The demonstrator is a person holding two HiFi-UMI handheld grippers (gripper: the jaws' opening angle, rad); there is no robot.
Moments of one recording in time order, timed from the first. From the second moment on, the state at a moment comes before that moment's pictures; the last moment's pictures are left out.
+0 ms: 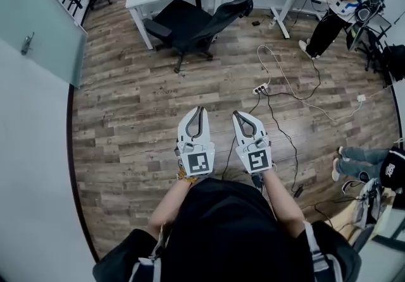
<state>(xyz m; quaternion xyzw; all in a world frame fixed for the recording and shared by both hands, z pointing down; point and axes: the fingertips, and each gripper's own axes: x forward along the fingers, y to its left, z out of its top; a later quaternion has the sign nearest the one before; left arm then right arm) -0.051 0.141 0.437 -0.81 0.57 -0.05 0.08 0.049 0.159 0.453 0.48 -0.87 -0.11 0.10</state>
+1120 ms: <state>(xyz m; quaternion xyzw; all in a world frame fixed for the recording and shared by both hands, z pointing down) 0.047 -0.167 0.469 -0.78 0.61 -0.12 0.10 0.151 -0.173 0.475 0.43 -0.90 -0.09 0.08</state>
